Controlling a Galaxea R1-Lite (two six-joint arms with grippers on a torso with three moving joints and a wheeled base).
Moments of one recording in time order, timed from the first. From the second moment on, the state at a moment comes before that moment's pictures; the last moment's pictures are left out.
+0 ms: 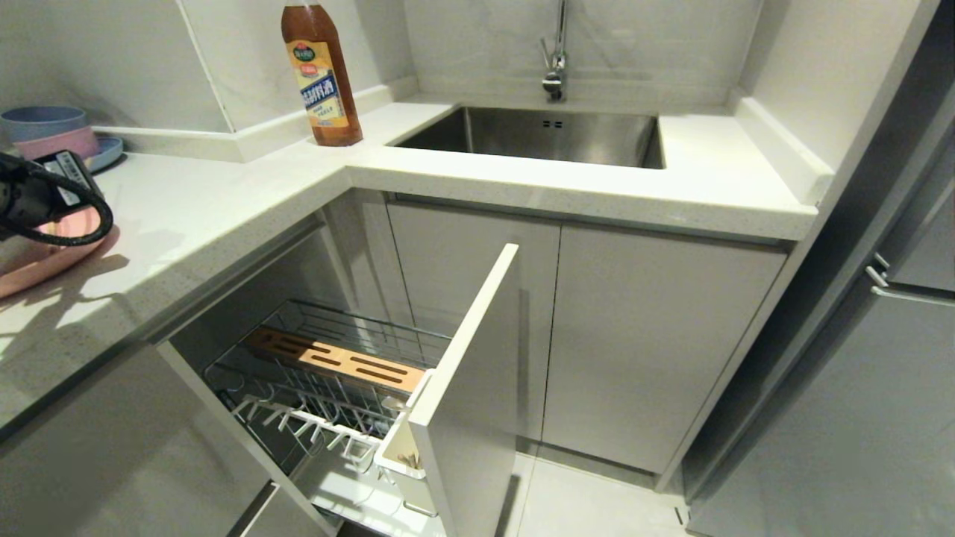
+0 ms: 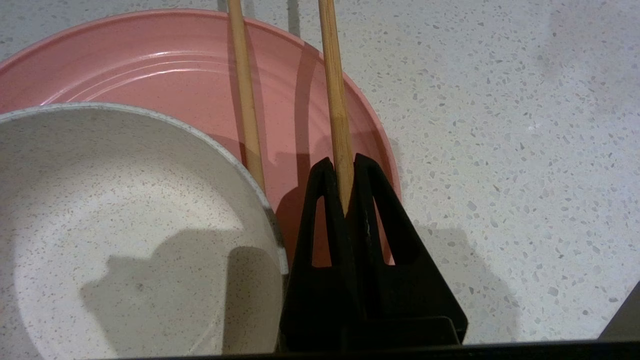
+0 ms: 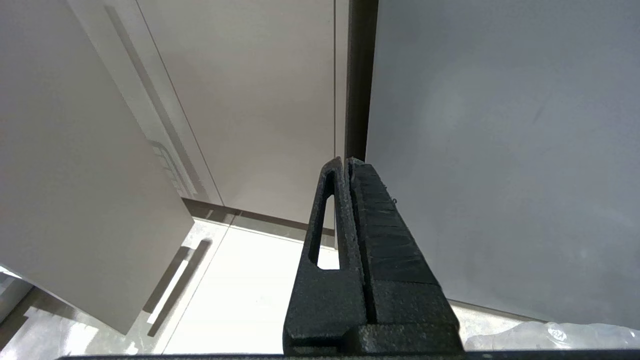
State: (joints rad) left arm 0.27 1.60 -1.54 0.28 0.26 -0.24; right arm 0.00 0.00 0.00 0.00 -0.02 0.02
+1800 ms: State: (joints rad) left arm 0.28 1.43 -1.52 0.27 0.24 -0.28; right arm 0.00 0.00 0.00 0.00 -0.02 0.02
